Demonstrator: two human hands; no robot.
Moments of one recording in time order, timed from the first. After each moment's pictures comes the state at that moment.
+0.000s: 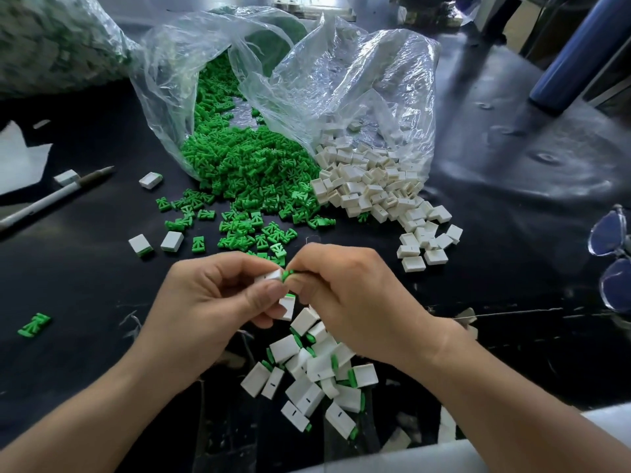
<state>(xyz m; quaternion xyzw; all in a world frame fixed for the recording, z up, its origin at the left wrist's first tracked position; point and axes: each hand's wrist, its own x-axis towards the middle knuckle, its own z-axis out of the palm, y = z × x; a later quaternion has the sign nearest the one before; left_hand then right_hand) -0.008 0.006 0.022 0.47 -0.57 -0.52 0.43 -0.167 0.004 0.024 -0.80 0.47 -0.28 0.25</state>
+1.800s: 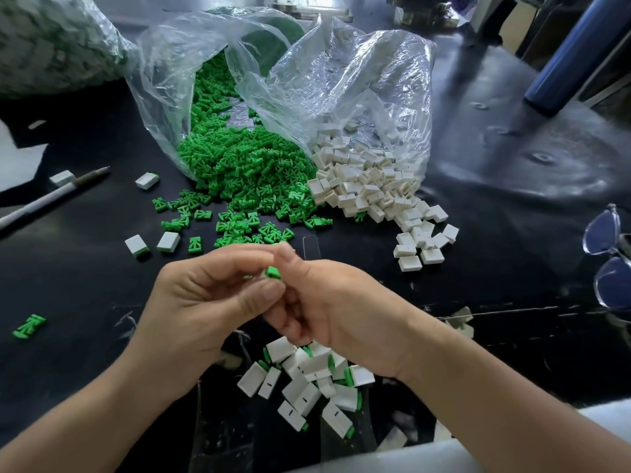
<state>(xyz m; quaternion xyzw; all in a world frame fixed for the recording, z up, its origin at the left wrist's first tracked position) -0.004 0.009 0.019 0.35 -0.59 -0.56 0.46 -0.153 0.009 0.032 -0.48 0.36 -0.27 0.75</state>
